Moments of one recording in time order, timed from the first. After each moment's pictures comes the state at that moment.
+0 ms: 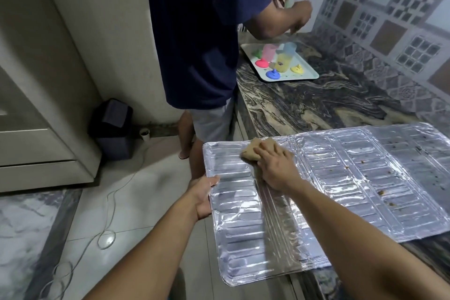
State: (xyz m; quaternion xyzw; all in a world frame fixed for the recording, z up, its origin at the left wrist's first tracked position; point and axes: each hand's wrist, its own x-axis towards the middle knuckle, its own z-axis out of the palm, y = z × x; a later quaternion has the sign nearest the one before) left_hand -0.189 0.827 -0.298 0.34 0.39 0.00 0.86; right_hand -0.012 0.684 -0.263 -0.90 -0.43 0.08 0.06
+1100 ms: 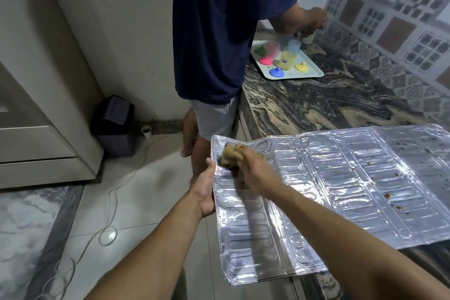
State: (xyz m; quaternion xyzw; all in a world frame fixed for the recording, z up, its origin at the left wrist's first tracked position) left_hand -0.173 0.822 -0.285 0.28 0.30 -0.01 0.91; right_hand -0.051 0.713 -0.266 -0.83 -0.46 0.15 0.28
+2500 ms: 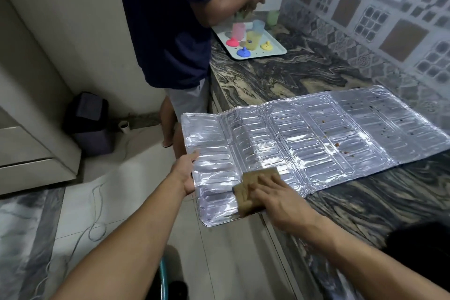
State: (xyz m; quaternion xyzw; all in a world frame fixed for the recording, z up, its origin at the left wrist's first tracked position) left_hand -0.200 0.787 -0.265 0.35 0.41 0.02 0.84; right_hand -0.132 0.536 -0.252 -0.82 -0.57 0.07 0.00
